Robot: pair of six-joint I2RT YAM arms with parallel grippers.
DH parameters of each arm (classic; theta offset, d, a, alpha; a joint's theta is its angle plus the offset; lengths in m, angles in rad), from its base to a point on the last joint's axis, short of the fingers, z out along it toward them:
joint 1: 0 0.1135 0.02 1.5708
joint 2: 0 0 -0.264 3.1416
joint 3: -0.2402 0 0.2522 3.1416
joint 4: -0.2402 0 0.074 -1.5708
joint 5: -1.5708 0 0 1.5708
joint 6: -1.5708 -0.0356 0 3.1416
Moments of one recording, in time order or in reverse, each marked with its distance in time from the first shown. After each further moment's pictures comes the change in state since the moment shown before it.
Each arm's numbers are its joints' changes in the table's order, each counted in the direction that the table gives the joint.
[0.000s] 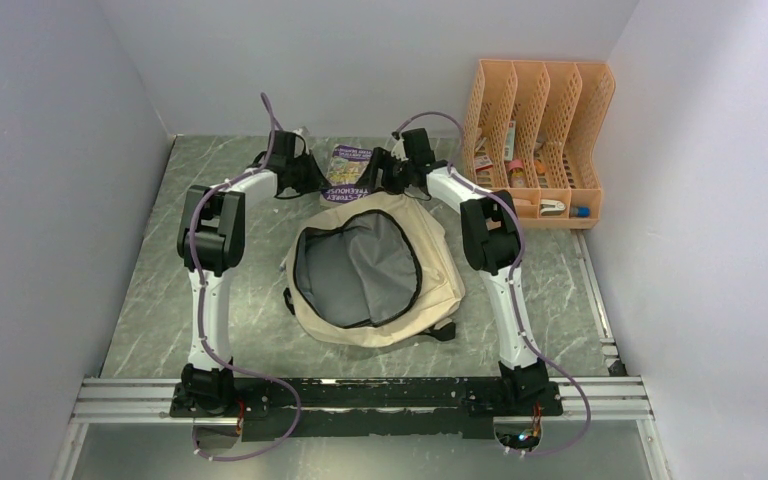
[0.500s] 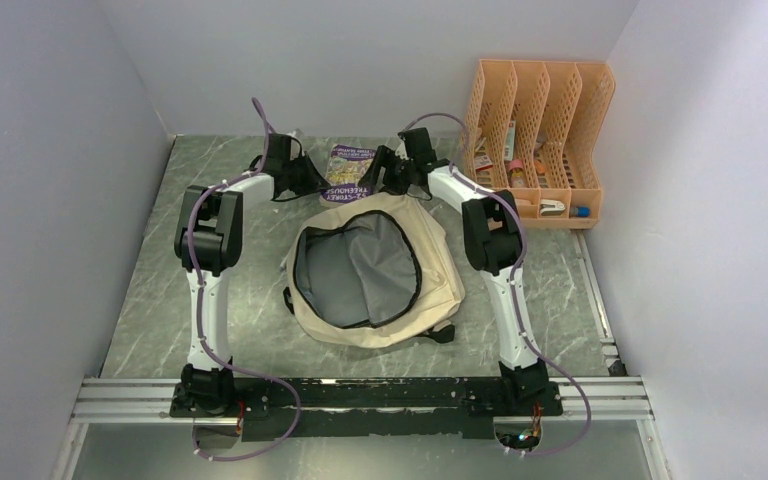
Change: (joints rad) left arm 0.025 0.008 0.064 0.089 -0.040 0.100; right arm -0.003 0.032 0.035 -0.014 -0.093 -0.073
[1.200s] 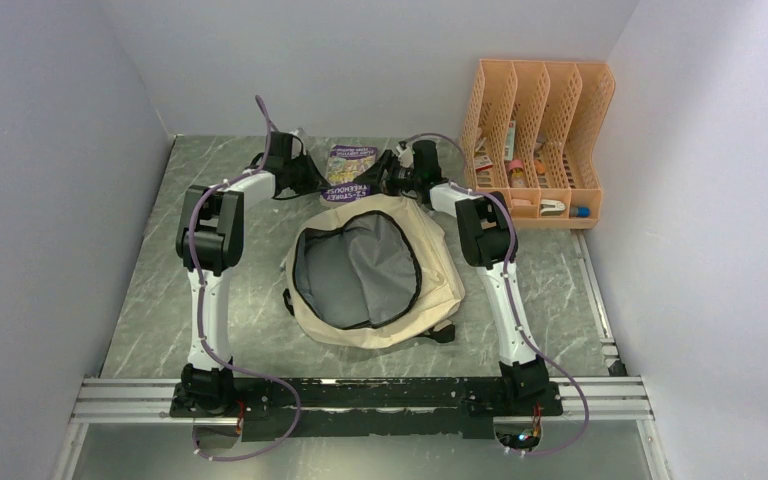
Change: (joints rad) left arm -0.008 -0.009 -0.033 -0.043 0.000 -0.027; right arm -0.043 -0.181 0.006 0.496 0.399 -0.410
